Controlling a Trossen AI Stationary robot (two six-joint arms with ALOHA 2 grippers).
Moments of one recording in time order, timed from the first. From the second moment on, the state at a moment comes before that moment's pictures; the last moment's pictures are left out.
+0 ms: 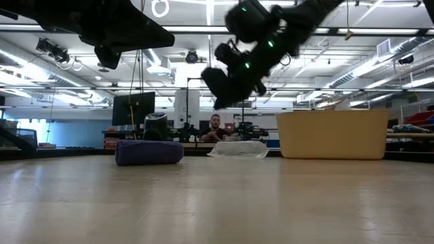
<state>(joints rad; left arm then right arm) -0.59 1.48 0.58 0.63 -0.88 -0.29 -0.12 1.83 1.16 0.05 0.57 0.21</state>
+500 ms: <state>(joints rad) -0.59 1.48 0.58 0.61 -0.87 -0.29 -0.46 1.83 1.36 -0.48 0.30 0.25</state>
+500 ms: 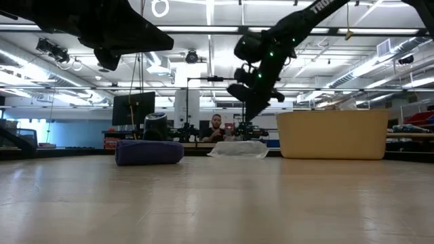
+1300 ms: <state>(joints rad) -0.58 1.49 0.58 0.61 -0.87 -0.30 -0.36 1.88 1.27 -0.52 0.14 0.16</state>
